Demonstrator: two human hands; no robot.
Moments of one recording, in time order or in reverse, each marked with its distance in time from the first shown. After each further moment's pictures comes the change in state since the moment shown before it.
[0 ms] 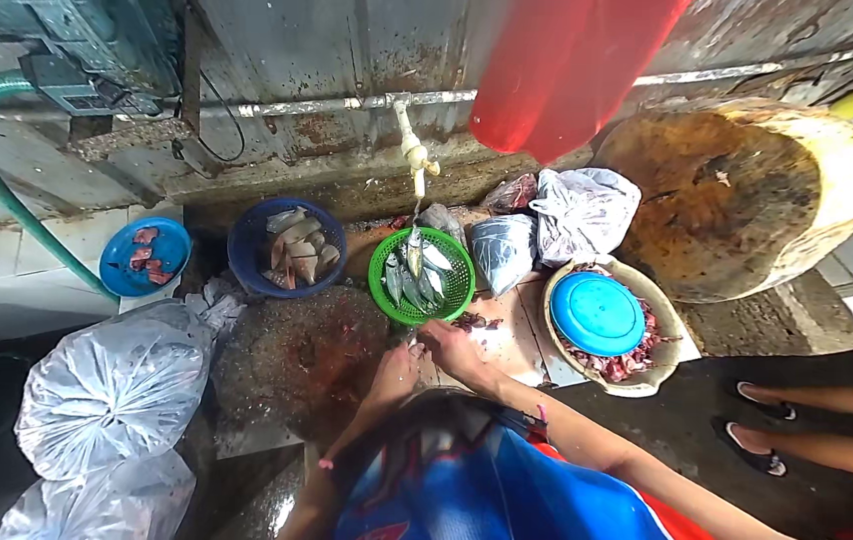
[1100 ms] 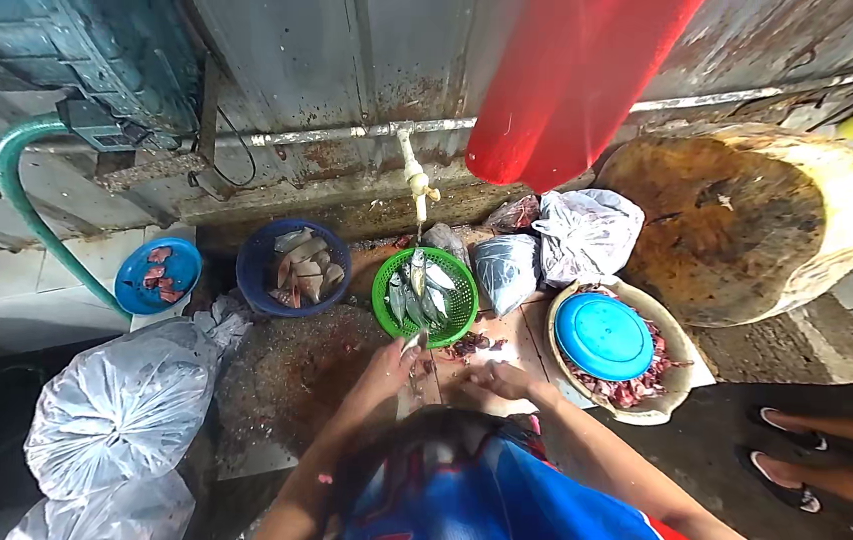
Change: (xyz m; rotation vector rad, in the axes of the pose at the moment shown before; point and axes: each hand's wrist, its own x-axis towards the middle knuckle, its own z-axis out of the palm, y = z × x) left_hand 0.025 0.001 -0.048 -0.037 0.001 0.163; right_hand -0.039 0.098 -0.072 -0.085 -0.762 0.711
